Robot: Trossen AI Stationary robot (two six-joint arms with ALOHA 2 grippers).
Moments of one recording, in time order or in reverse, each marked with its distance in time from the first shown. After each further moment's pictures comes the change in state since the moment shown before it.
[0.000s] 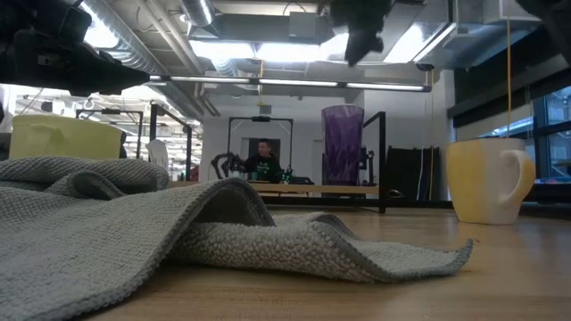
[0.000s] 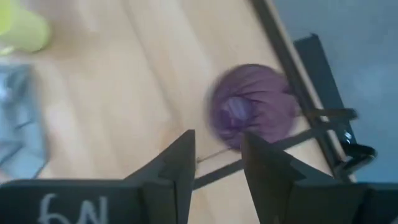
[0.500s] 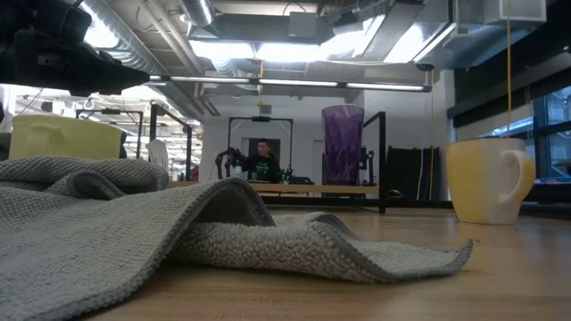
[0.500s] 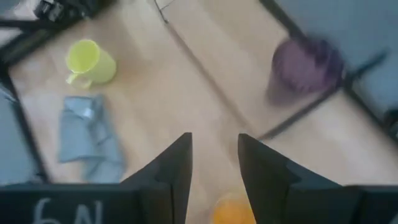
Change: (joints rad) left arm 0.000 0.000 0.000 0.000 0.000 0.000; right arm 0.354 -0.289 -0.094 -0.024 0.183 0.514
